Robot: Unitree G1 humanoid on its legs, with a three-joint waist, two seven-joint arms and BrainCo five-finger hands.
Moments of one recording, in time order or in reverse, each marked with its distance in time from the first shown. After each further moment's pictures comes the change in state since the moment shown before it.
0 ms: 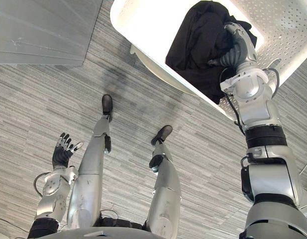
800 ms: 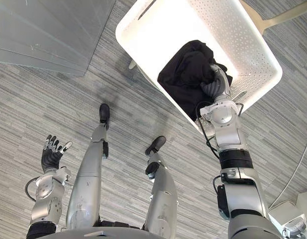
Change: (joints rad) left arm 0.027 -0.030 0.085 -0.060 0.005 0.006 0.036; right arm 0.225 0.273 -0.202 -0.089 0.028 0.087 -0.042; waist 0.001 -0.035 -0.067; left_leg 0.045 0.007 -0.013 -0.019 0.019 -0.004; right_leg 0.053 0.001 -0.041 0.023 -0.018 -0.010
